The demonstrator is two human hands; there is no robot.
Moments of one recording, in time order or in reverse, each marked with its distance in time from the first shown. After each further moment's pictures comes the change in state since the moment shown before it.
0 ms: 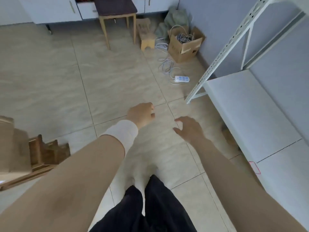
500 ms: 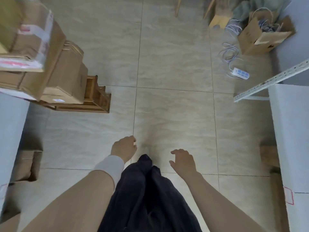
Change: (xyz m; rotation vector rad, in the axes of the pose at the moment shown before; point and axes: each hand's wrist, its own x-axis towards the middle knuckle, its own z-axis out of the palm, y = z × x) left_hand -0.238 -0.170 0.164 -0.200 -0.126 -0.610; right_hand -0.116 -0.077 0.204 -0.244 -0.415 -0.244
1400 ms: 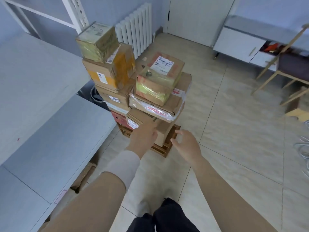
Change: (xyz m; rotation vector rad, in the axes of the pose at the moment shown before) left_hand -0.017 -0.331 -0.254 -0.404 0.650 -0.105; right_hand 0.076 -0.489 -0.103 0.233 0.221 -0.440
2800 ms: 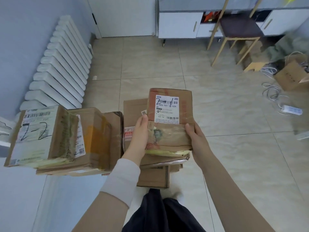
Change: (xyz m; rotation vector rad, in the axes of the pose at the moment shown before) left_hand 0.274 0.000 -0.063 -0.896 -0.468 -0.273; right_hand 0.177 -0.088 -0.030 1.233 0.437 0.338
